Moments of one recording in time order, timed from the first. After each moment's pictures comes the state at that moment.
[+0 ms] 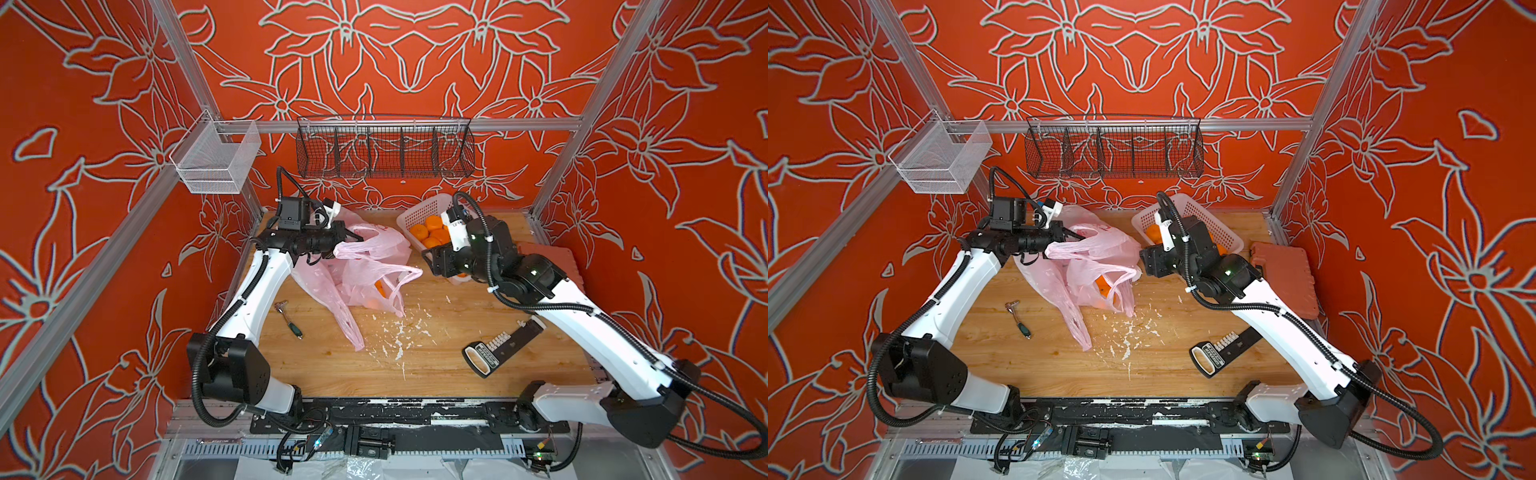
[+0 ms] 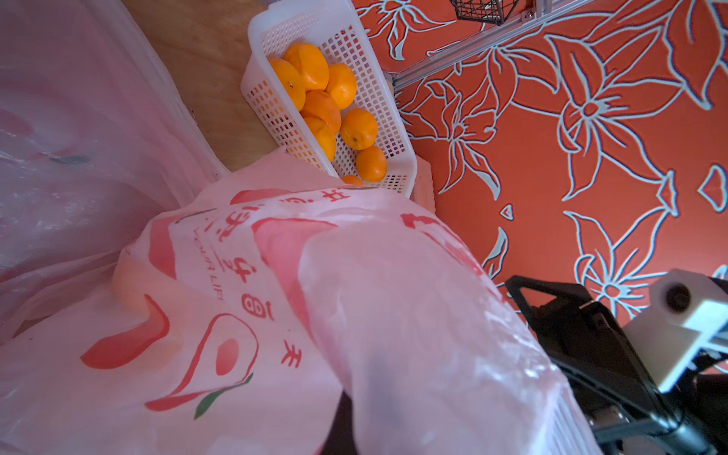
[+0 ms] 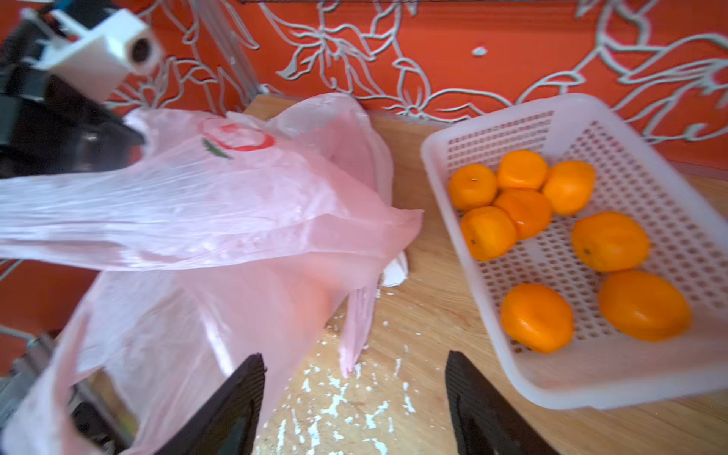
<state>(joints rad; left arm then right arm) -0.06 1.48 1.44 -0.68 0.85 -0.55 0.65 1.27 1.40 -0.69 0.12 0.33</state>
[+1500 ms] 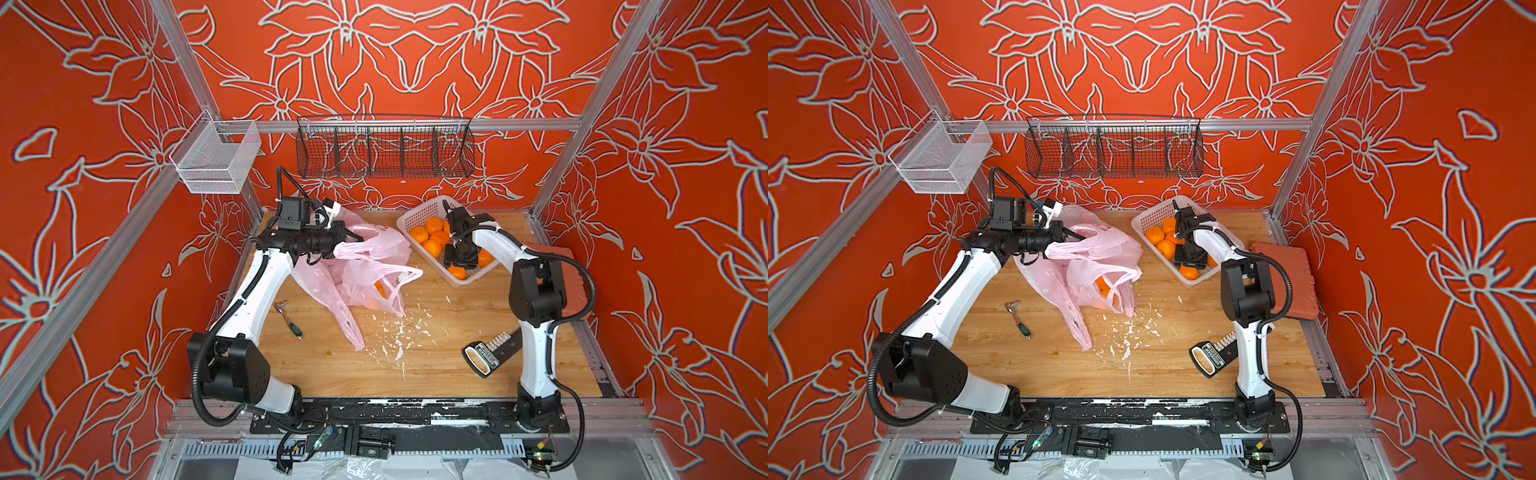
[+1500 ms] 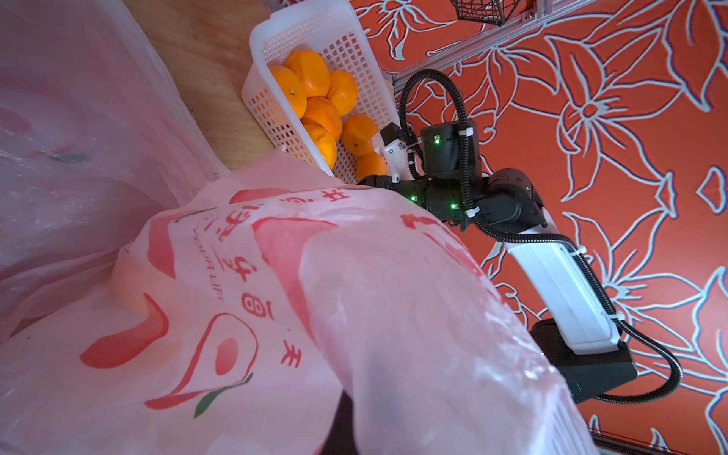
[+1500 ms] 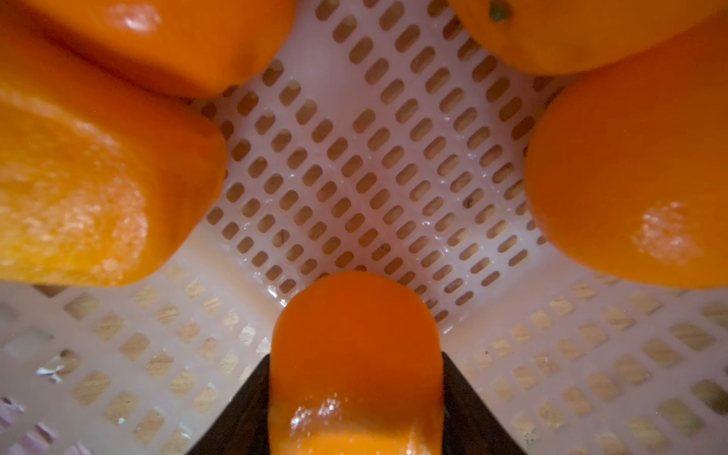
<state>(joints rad) -0.06 1.48 1.44 -0.68 0.85 -0.55 0.28 2.12 1.80 -1.06 0.05 0.43</state>
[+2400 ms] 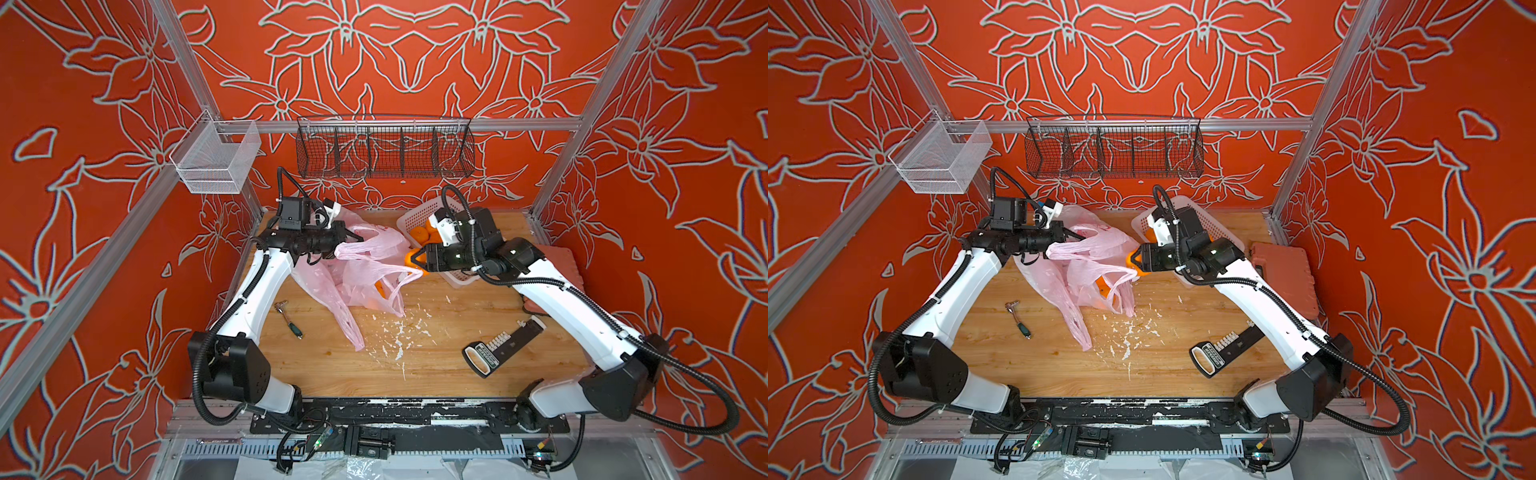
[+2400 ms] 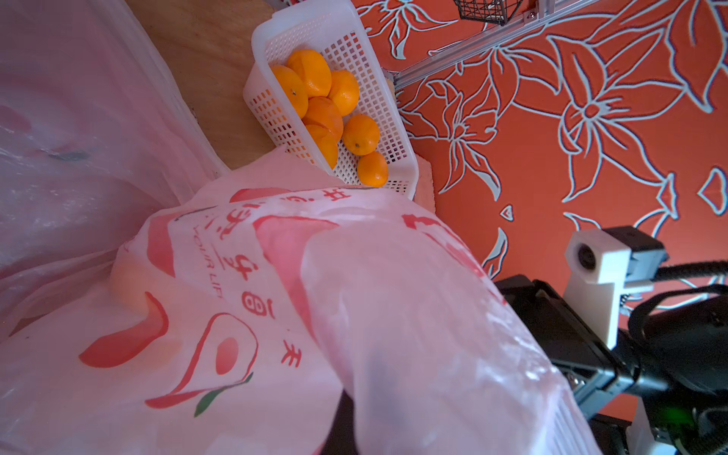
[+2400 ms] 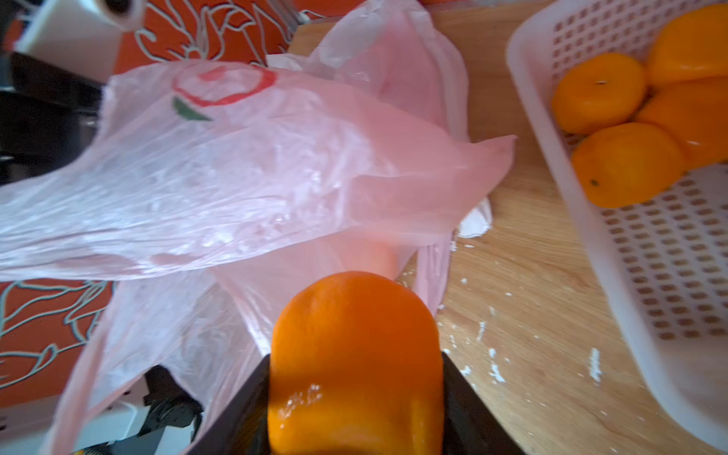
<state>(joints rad) -0.06 1.49 1.44 -0.68 0.85 -0.55 0.60 1.43 1.47 -0.72 -0.32 0.47</state>
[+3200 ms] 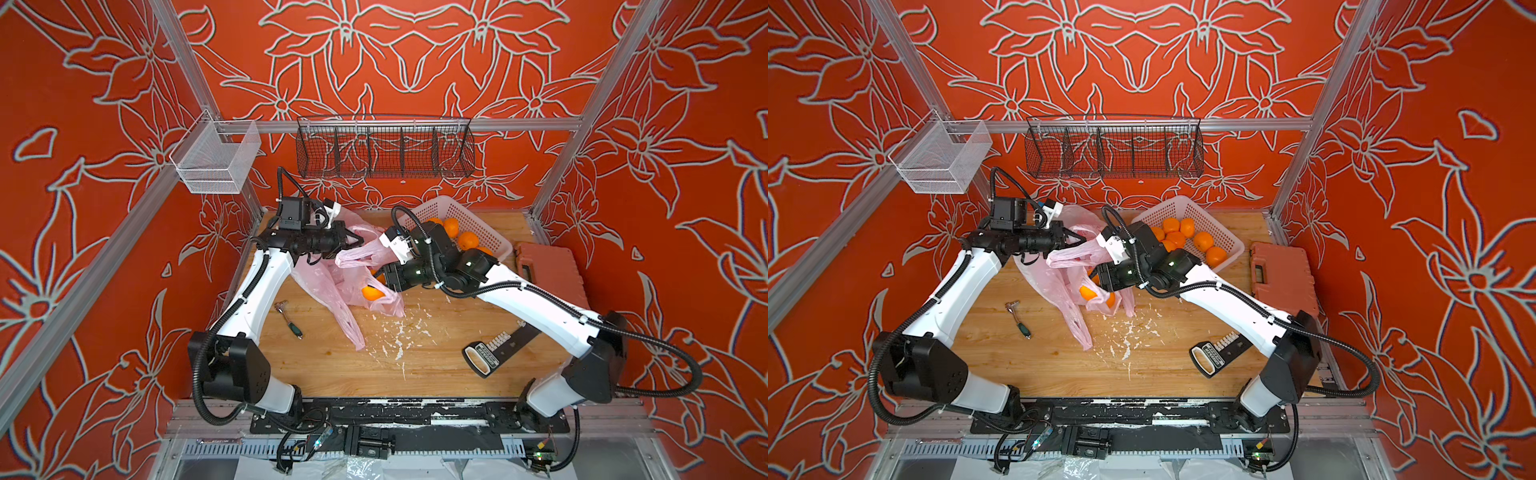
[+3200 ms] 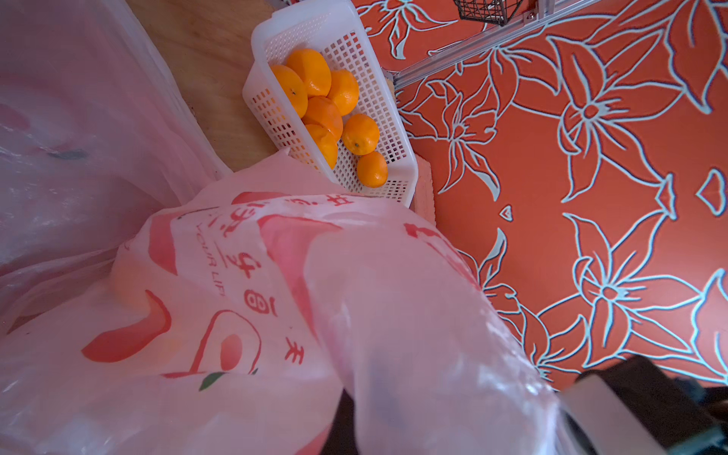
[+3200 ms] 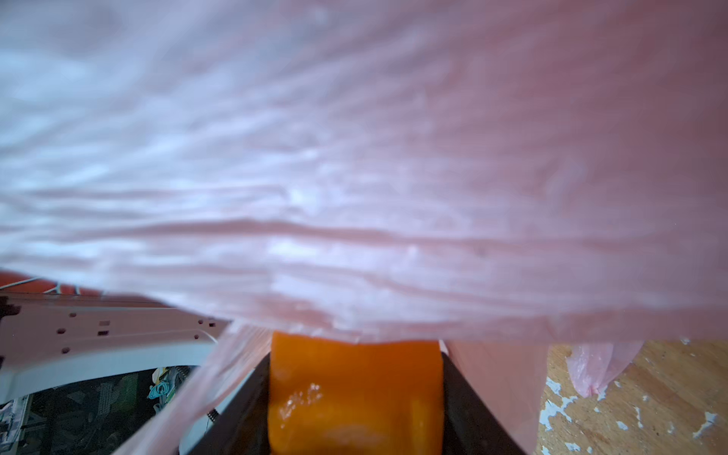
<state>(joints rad) -0.06 1.49 1.44 -0.68 0.85 -0.56 0.82 1.59 1.50 -0.56 -0.42 0.52</state>
